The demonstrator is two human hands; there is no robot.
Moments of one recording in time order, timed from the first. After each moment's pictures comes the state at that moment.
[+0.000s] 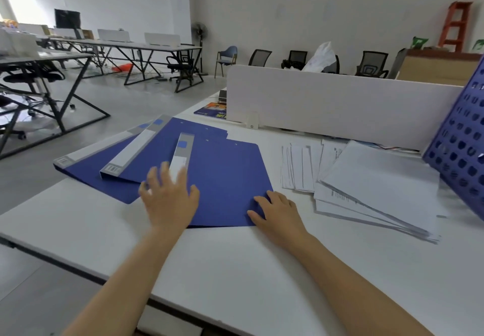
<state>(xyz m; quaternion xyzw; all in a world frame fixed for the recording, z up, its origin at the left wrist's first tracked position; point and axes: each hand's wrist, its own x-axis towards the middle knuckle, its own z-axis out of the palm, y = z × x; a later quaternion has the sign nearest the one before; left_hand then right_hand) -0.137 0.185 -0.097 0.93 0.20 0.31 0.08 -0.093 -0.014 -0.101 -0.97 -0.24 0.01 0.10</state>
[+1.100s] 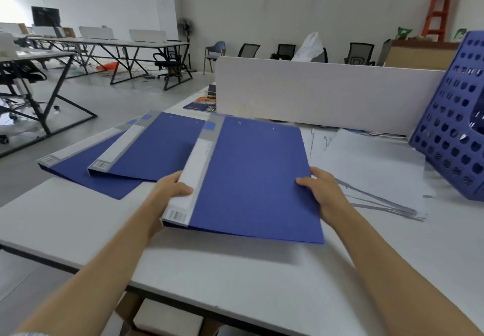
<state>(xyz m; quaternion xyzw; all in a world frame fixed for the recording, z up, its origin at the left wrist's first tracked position) -0.164 0.183 -0.068 0.69 0.06 0.02 0.72 -0.088 -0.078 -0.065 -0.71 0.01 0.08 0.70</state>
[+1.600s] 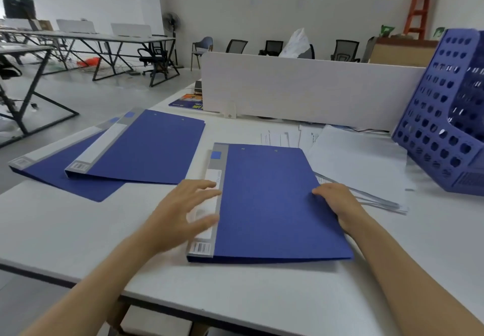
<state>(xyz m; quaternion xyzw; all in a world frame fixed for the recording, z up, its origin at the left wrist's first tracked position) -0.175 0.158 -0.085 0.92 -0.18 0.12 0.32 -0.092 -0.126 -0.074 -0.82 0.12 0.07 0.56</state>
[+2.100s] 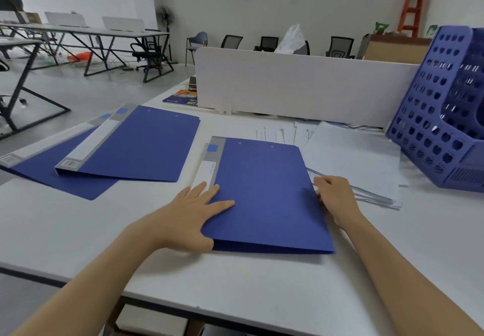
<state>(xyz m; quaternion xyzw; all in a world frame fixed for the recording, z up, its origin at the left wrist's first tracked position) -0.168 0.137 -0.067 0.98 -0.17 -0.14 0.03 -0.089 -0.126 -0.082 -0.85 0.09 -0.04 0.52</state>
